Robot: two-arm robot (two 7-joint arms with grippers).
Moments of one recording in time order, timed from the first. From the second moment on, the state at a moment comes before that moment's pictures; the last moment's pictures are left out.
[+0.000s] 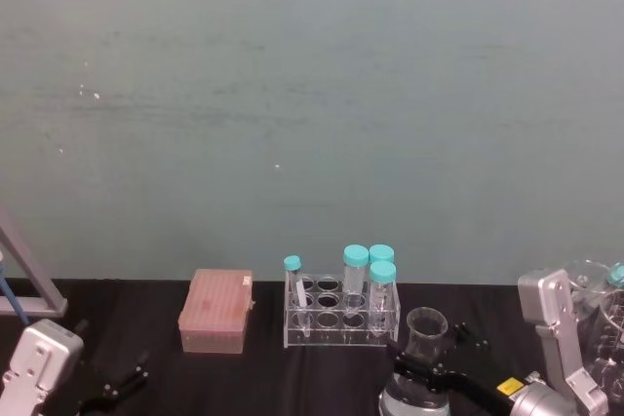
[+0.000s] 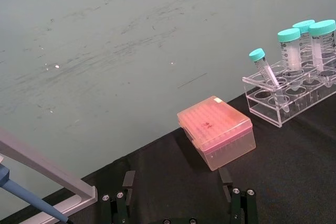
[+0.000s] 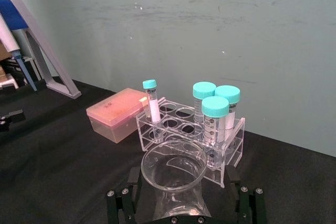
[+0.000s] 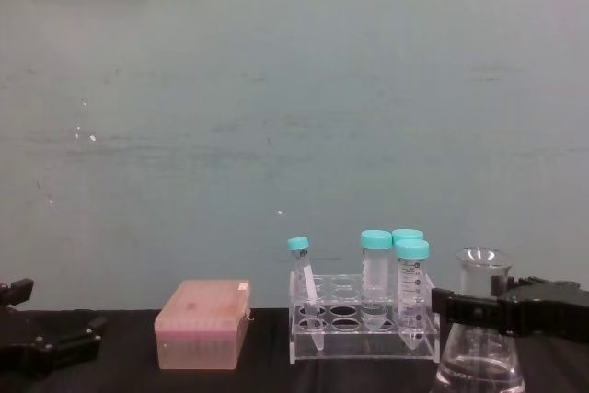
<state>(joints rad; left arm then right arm) -0.20 0.60 0.45 -1.41 -0.25 -0.12 0.03 0.30 0.38 -0.33 -1.34 0.43 0.09 0.39</state>
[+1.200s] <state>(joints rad) -0.20 0.60 0.45 -1.41 -0.25 -0.12 0.03 0.30 0.38 -0.33 -1.34 0.43 0.09 0.39</state>
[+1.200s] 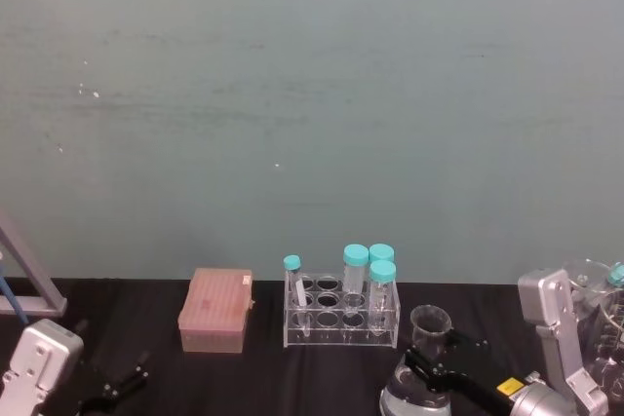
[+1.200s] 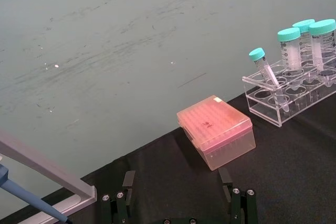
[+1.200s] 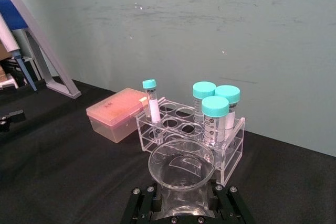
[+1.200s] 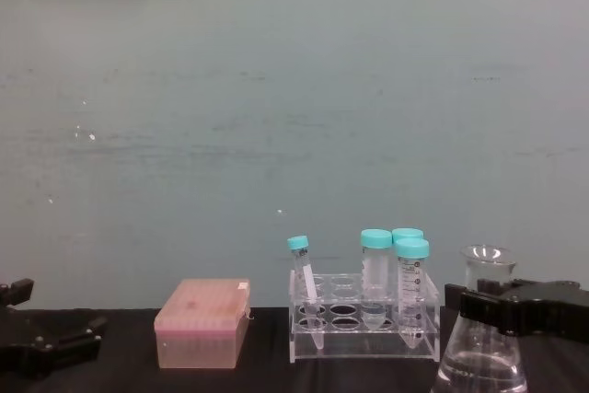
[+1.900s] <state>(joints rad) -0.20 0.60 0.45 -1.41 -0.25 -0.12 0.03 0.29 0.38 -0.32 -1.35 0.45 0.09 0.40</state>
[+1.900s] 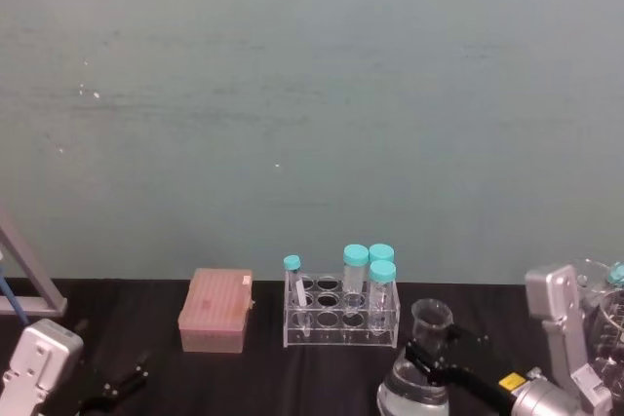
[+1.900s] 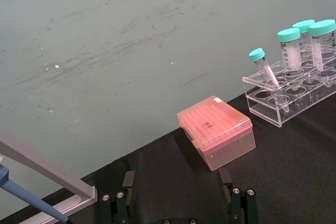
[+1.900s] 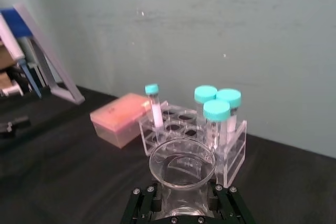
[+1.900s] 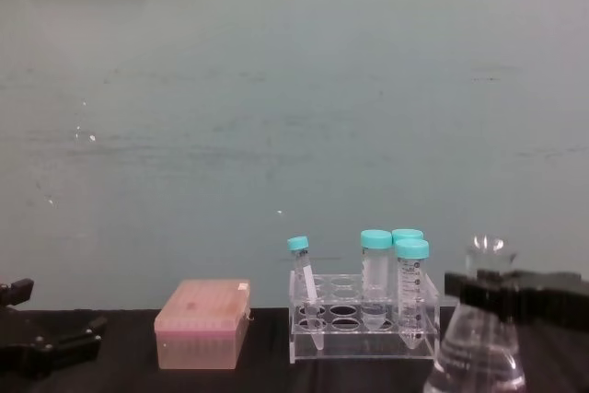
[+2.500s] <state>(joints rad) -0.20 0.60 0.45 -1.41 -0.25 -0.12 0.03 0.32 0.41 -0.30 -1.49 0.46 0.14 0.36</state>
